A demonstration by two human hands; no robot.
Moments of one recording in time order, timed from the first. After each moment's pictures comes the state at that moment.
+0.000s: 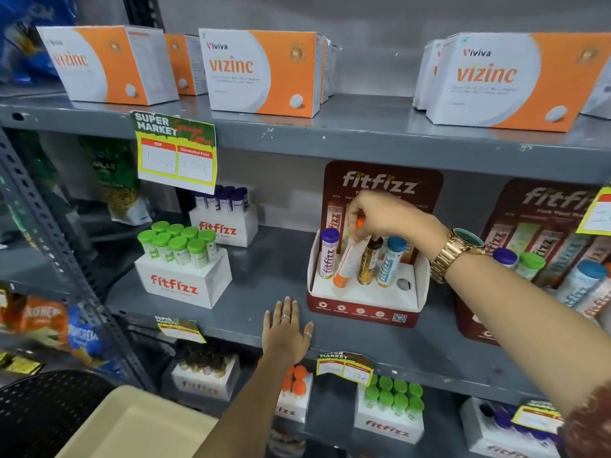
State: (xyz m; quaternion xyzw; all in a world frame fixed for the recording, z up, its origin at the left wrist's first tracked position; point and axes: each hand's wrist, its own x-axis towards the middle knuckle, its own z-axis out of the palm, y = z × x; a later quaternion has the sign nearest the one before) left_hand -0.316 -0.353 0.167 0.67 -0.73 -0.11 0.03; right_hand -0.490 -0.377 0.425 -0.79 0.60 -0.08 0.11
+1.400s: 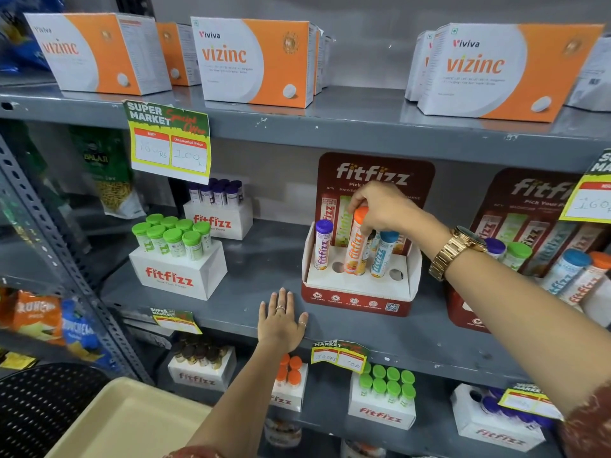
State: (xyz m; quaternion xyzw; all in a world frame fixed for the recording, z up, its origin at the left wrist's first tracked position) left_hand -0.317 -0.352 0.171 0.67 -0.73 -0.11 0.00; right_hand -0.495 -0.368 0.419 -0.74 0.66 -0.13 0.08
